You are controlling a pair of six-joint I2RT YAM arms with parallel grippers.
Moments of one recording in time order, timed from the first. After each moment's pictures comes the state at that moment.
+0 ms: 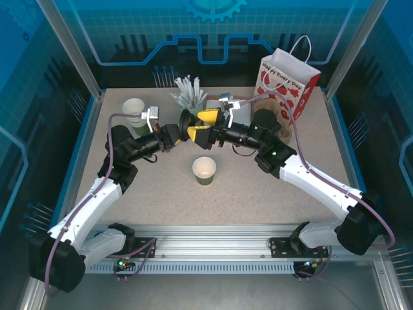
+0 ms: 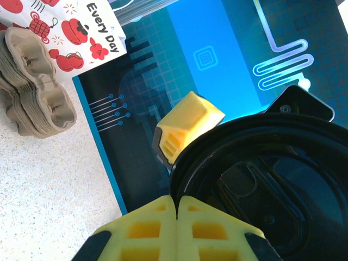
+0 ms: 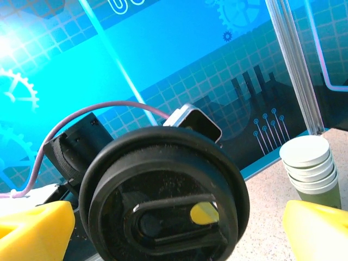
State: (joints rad) left arm -0.28 1.03 0.76 0.38 0.78 -1.27; right arm 0.70 1.33 1.11 0.33 -0.55 0.52
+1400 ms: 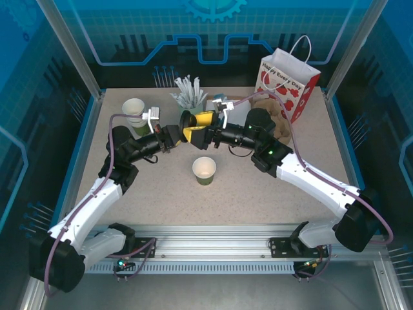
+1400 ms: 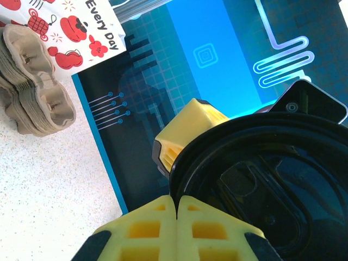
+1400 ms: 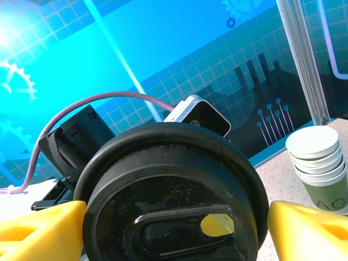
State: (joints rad) left arm -0.29 1.03 0.76 0.38 0.78 -1.26; right arm 0.73 1.36 1.14 0.28 -0.53 0.50
